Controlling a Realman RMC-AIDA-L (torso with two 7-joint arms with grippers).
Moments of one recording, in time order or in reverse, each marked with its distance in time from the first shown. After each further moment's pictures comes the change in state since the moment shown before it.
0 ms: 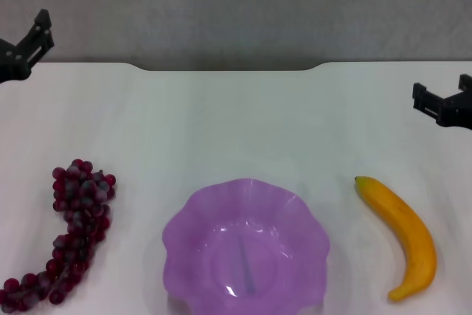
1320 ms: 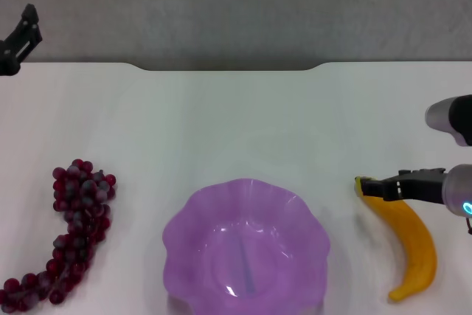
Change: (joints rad) left arm 0.003 -0.023 -0.035 0.003 0.000 -0.007 0.005; right arm 0.276 -0.001 0.005 0.329 0.008 0.356 0.115
